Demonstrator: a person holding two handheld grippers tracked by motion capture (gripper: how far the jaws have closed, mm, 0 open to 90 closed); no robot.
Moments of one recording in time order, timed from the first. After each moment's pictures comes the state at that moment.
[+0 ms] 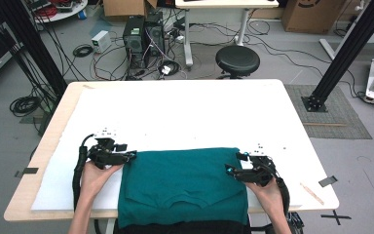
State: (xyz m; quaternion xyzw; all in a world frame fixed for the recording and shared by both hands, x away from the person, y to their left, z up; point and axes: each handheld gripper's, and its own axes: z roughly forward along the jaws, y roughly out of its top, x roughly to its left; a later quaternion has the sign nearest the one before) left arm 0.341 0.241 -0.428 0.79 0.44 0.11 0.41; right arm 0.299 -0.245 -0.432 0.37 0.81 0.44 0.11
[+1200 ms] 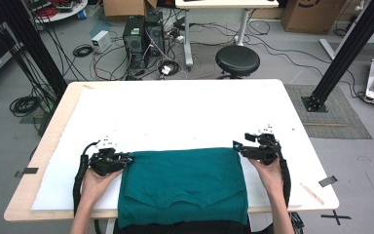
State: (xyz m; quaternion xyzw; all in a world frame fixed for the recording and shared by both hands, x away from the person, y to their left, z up) left arm 0.329 0.245 -0.450 0.80 0.42 0.12 0.42; right arm 0.353 -0.265 -0.421 0.44 0.76 0.46 0.12
